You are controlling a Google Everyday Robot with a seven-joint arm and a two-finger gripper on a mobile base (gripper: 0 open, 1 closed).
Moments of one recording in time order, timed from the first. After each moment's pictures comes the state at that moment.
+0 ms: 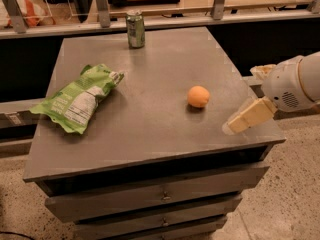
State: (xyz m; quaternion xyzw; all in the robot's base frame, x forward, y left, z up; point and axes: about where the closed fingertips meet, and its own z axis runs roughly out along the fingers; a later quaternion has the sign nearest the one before) arm 0.498 -0.199 0.893 -0.46 0.80 0.10 0.36
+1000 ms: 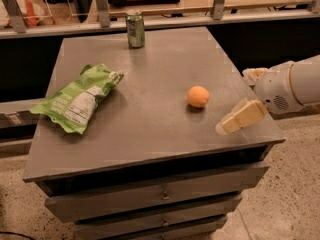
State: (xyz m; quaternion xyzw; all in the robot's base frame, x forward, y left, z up) arm 0.508 -0.187 0.880 -0.46 0.79 0.12 0.38
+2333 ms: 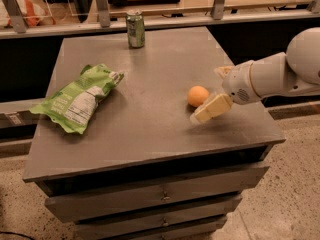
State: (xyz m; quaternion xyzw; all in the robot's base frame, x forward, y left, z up) arm 0.569 -0.140 0.848 -0.47 0.77 0.16 0.39
